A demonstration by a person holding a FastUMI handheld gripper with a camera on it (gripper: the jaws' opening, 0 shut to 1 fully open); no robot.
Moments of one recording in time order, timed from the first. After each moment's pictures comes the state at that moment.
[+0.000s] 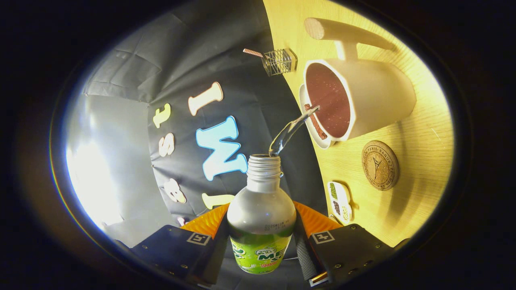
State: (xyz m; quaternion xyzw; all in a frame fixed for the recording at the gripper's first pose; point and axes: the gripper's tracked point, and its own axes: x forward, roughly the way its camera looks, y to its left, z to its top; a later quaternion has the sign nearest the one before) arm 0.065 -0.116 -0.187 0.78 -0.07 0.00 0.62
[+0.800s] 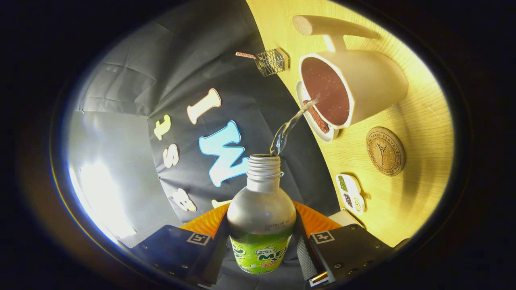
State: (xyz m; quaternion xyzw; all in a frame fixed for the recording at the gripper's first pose) arm 0.064 -0.116 -0.172 0.82 -0.09 0.01 0.57
